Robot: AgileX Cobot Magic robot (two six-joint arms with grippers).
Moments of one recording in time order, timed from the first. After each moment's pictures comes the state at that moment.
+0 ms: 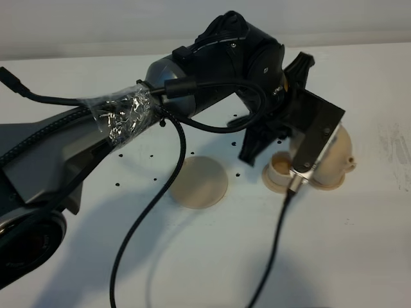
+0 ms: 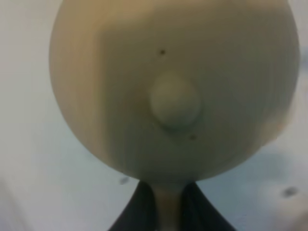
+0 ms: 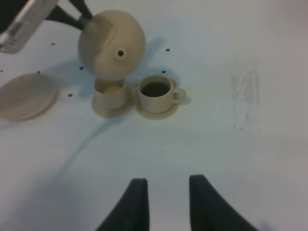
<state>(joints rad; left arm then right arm) -0.85 2.17 -1.92 0.00 0.86 1.36 0.08 -0.01 -0.52 0.18 1.11 -0.09</state>
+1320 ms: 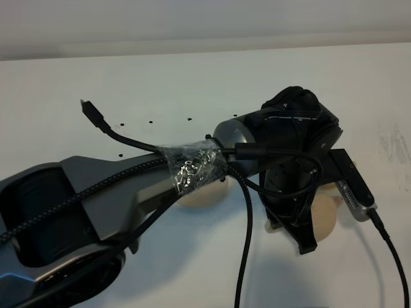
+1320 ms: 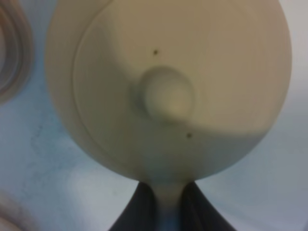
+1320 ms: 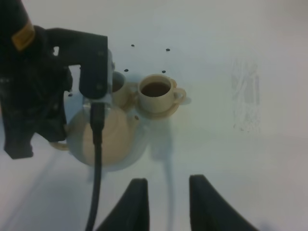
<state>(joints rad) -1.00 2.31 -1.92 0.04 1.17 0.26 0.08 -0.01 -0.52 0.18 1.11 -0.09</state>
